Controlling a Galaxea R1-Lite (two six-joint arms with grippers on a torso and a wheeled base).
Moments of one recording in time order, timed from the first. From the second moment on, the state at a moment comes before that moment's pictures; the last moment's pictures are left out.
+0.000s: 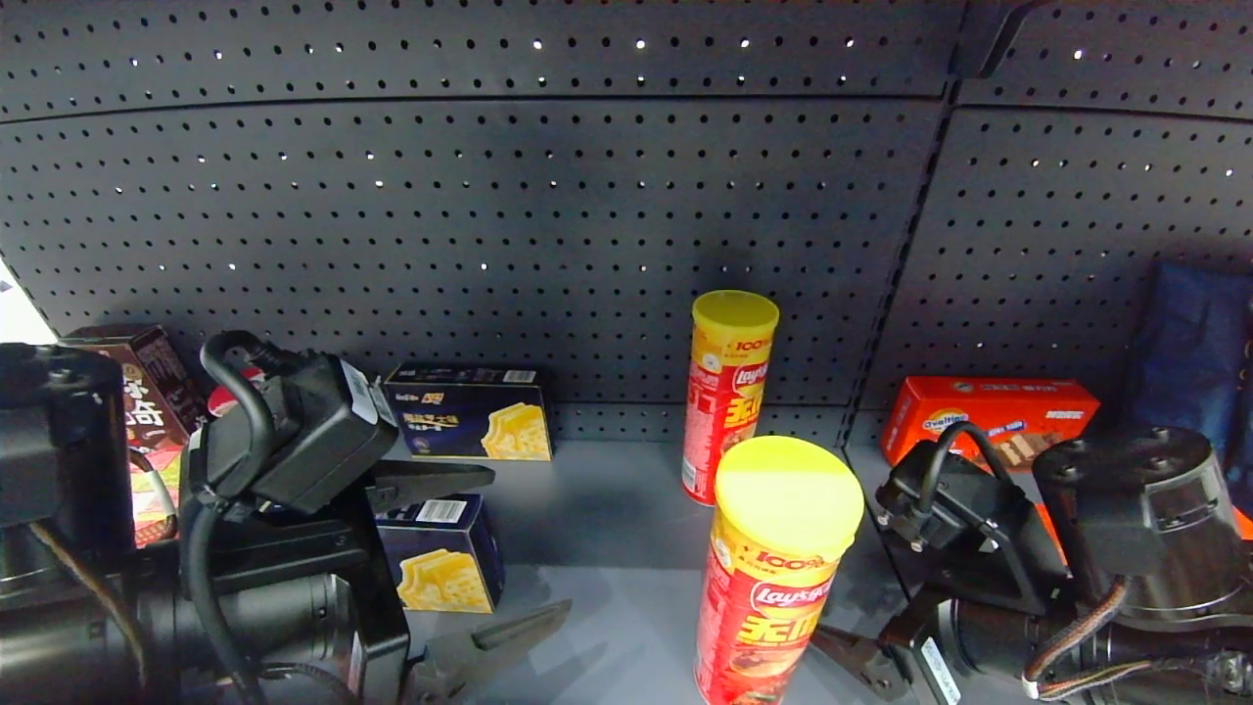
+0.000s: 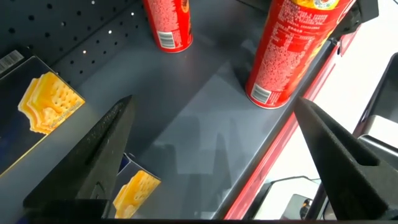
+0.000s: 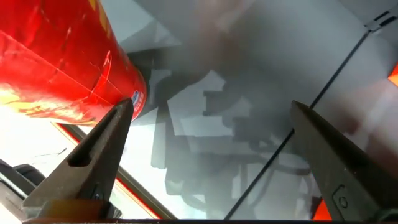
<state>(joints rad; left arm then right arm) -0.60 1.29 -0.62 -0.30 -0.28 0.16 0.79 1.45 -0.63 -0.23 -0.19 -0.08</state>
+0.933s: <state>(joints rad) -0.58 1.28 -0.57 -0.30 -0.28 0.17 0.78 1.35 -0.57 -0.24 -0.20 -0.08</state>
